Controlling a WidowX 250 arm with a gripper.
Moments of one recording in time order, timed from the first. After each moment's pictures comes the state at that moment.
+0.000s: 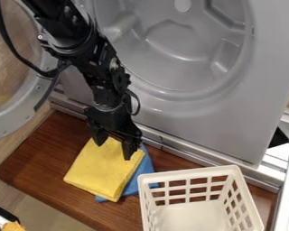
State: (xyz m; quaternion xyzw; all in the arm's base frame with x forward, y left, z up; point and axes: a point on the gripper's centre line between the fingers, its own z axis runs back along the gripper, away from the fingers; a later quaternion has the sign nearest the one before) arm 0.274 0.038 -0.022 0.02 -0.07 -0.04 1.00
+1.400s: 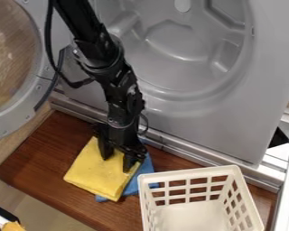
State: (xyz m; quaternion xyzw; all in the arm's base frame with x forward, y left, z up) arm 0.281 0.038 -0.067 0.06 -0.03 -0.05 1.00
